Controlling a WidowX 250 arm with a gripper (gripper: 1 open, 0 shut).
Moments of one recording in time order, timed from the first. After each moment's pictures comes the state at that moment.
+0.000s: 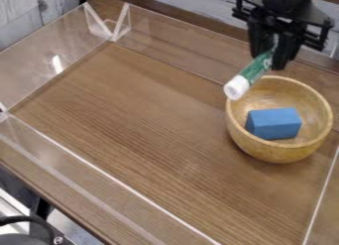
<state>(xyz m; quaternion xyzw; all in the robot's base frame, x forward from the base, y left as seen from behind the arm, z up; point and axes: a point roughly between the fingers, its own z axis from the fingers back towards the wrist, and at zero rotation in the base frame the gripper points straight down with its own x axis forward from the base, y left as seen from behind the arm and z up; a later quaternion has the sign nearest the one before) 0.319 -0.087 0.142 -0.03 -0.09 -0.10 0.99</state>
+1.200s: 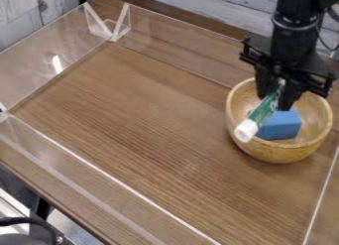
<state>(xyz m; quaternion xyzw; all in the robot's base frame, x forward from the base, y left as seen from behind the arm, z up) 0.314 -0.103 0.096 -0.02 -0.09 -0.09 0.99</state>
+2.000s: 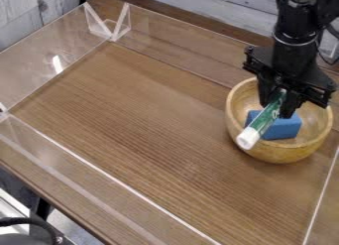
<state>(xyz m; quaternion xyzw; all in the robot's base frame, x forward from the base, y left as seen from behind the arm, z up) 0.320 -0.104 0.085 -0.02 -0.10 -0.09 0.99</state>
